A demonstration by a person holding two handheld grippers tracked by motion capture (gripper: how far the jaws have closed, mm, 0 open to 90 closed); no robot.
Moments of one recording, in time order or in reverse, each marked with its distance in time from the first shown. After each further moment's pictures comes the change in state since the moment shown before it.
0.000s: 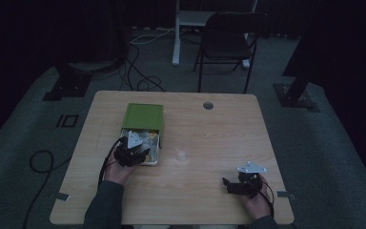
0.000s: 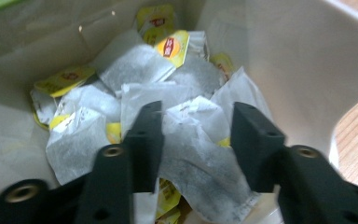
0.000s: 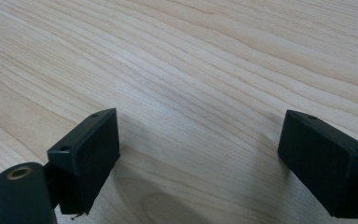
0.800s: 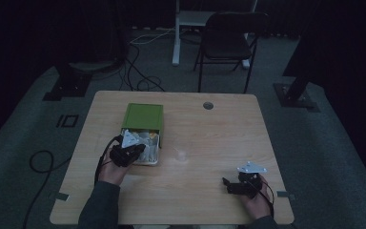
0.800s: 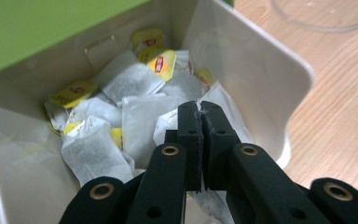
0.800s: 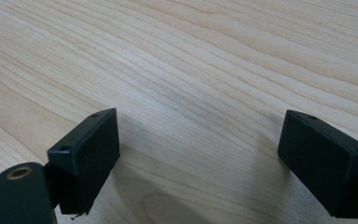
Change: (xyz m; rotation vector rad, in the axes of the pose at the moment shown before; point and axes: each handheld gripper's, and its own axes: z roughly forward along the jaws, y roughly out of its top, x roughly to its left) left arm 0.001 0.012 -0.030 -0.033 -0.065 0.014; right arm 0.000 0.000 0.000 -0.001 0.000 -0.001
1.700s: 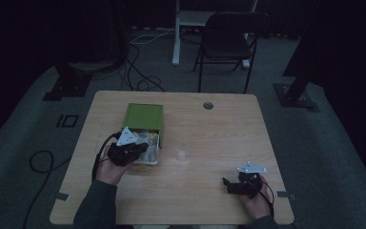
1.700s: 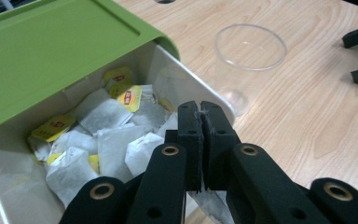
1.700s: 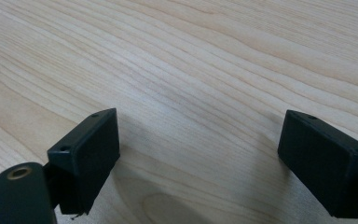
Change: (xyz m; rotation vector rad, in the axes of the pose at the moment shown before) left arm -0.007 0.020 -0.026 -0.046 -0.113 0.033; right arm 0.000 0.000 0.000 0.000 0.000 0.001
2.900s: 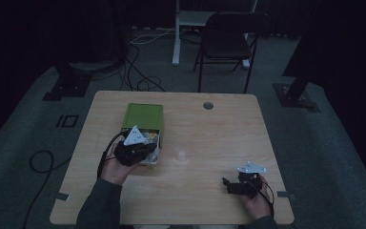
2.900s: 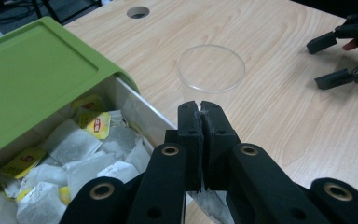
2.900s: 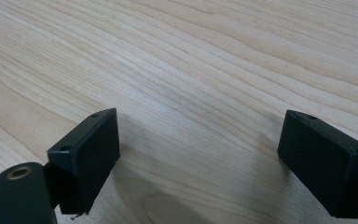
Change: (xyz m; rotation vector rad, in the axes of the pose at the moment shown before) left arm -0.018 0.022 -0.002 -0.008 -0.060 0.052; right arm 0.000 0.000 0.000 -0.001 0.000 -0.002
